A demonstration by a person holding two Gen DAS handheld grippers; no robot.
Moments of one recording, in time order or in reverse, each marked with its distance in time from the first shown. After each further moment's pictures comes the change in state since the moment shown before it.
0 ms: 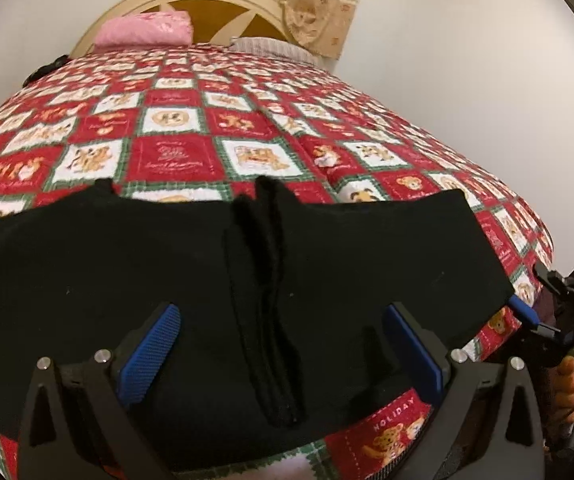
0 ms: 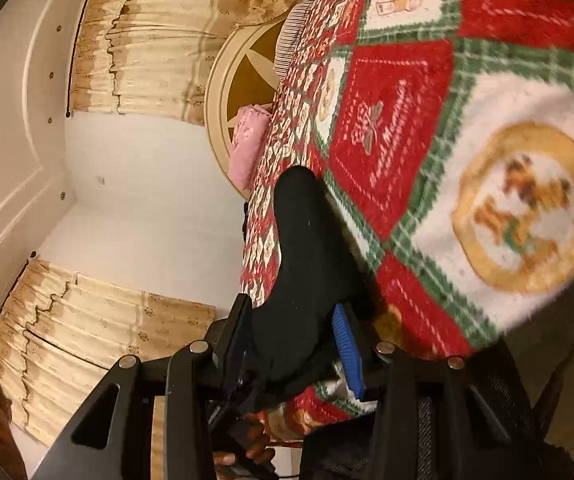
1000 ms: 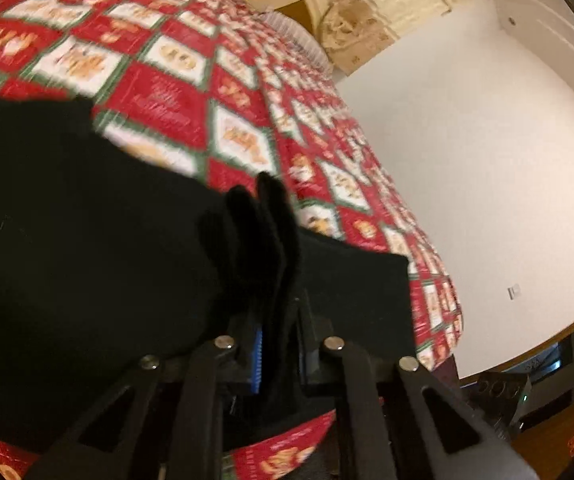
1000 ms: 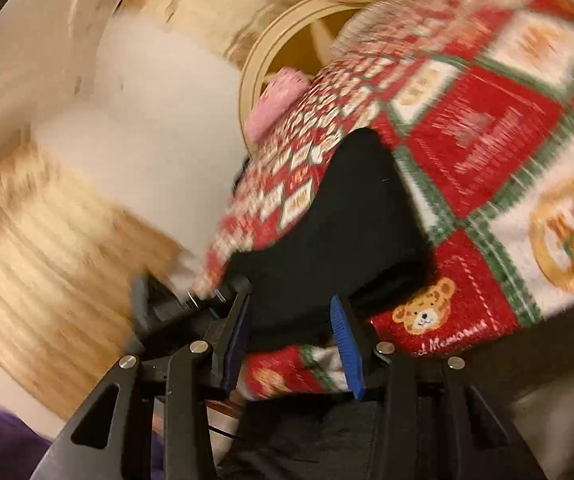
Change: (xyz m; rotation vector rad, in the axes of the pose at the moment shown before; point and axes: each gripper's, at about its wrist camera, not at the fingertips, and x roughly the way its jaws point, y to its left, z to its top) left arm 0.006 0.026 0.016 -0.412 0.051 -0.314; right arm 0.028 0.056 -0.035 -0.504 0.145 -0.118
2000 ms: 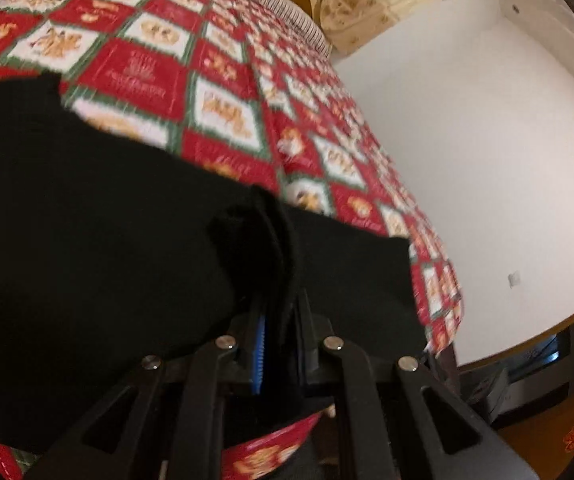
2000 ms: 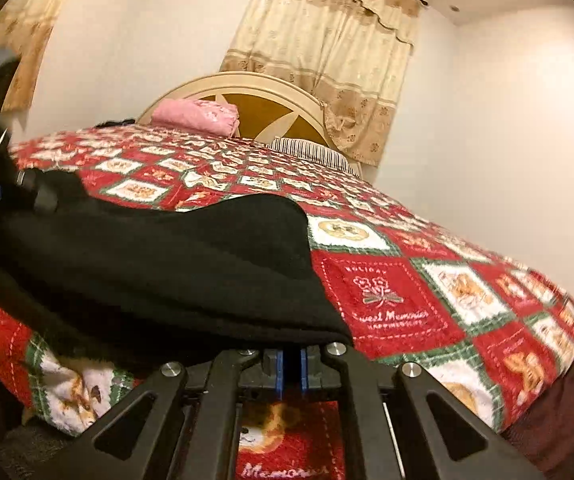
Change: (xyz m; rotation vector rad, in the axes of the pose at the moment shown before) left arm 0.024 -0.002 -0.008 -0.007 0.094 0.033; right arm 0.052 0.005 -0.018 -0.705 -0.269 -0.813
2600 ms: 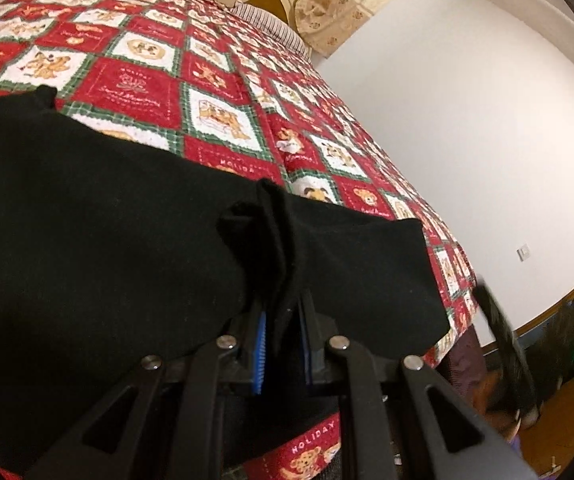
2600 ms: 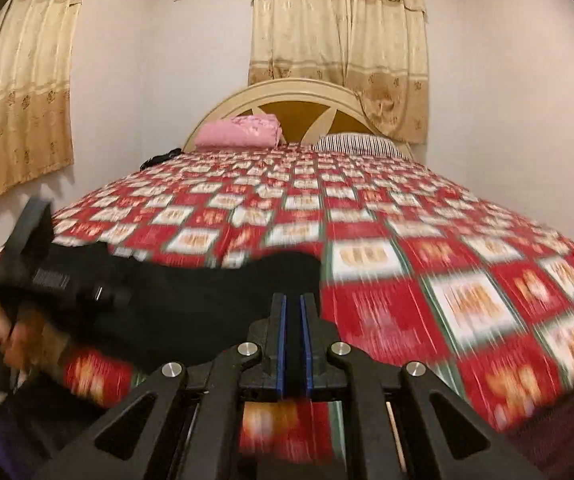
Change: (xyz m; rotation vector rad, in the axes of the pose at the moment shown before) left arm -0.003 0.005 -0.012 0.130 -0.058 0.007; right arm -0.012 -0.037 0.058 0.129 0.013 0.304
